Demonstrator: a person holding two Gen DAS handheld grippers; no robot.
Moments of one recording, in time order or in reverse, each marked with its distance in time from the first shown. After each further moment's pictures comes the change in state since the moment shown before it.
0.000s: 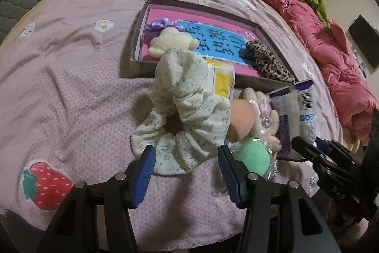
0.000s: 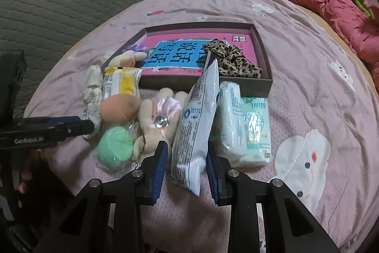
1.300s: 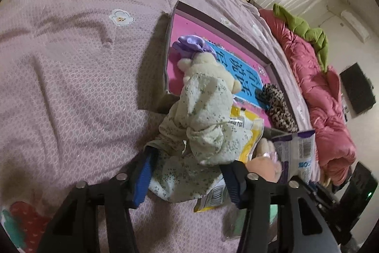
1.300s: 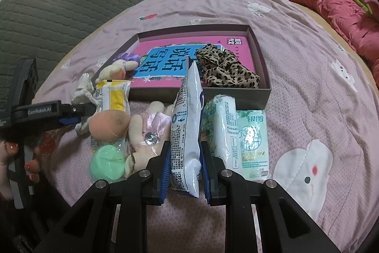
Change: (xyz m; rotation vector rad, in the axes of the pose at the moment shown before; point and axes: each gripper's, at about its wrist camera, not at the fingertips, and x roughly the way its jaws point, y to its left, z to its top) left arm 0.040 0.065 0.044 -0.223 -0.051 -0.197; right arm 0.008 -0.010 0.012 0.029 -0.010 0.007
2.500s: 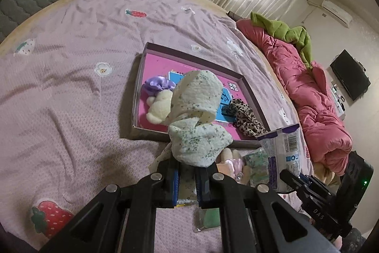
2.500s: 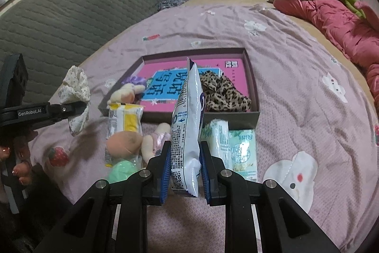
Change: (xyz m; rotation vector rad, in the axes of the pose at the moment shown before) left arm -0.064 -0.056 -0.001 0.152 -0.119 0.021; right arm -0.043 0.002 0.011 0.019 -0.104 0.015
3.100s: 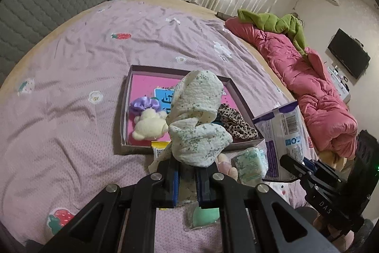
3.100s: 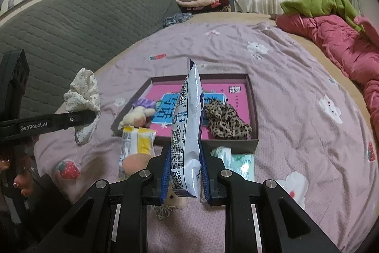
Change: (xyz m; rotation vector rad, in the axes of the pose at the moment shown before) left arm -0.026 -0.053 0.008 0.147 -0.037 0.064; right arm -0.028 0.015 0.024 -0.032 -0.090 0.004
